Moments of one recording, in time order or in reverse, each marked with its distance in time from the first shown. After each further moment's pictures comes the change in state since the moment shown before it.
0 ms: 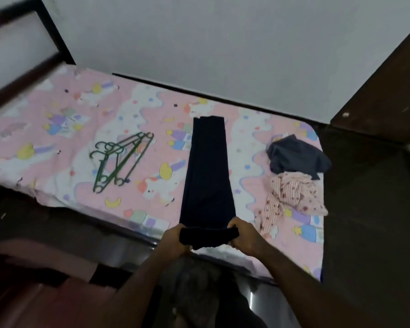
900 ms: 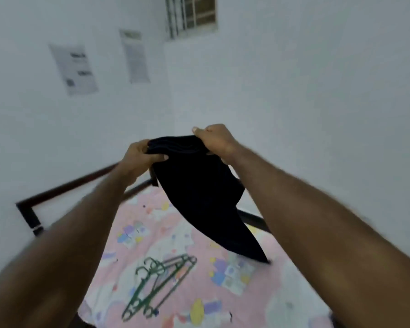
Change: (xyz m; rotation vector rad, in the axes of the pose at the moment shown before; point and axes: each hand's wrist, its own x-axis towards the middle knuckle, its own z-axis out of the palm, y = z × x) left_hand 0.022 0.340 -0.424 -0.299 0.824 0.472; right_hand 0.076 -0.482 -0.334 0.324 0.278 -0.815
